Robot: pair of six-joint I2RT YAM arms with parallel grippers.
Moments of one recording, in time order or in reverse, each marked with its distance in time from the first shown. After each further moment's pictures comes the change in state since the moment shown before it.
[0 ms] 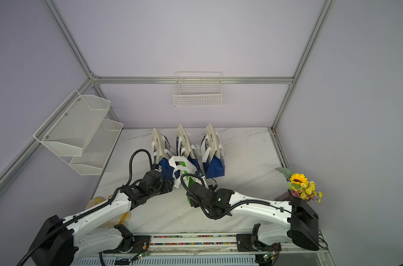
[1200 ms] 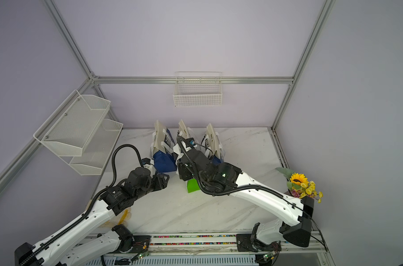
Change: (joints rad) left arm -0.027 -0.298 0.109 -0.249 -0.016 0.007; right arm -0.046 0.108 0.626 -0.246 -0.016 -0.205
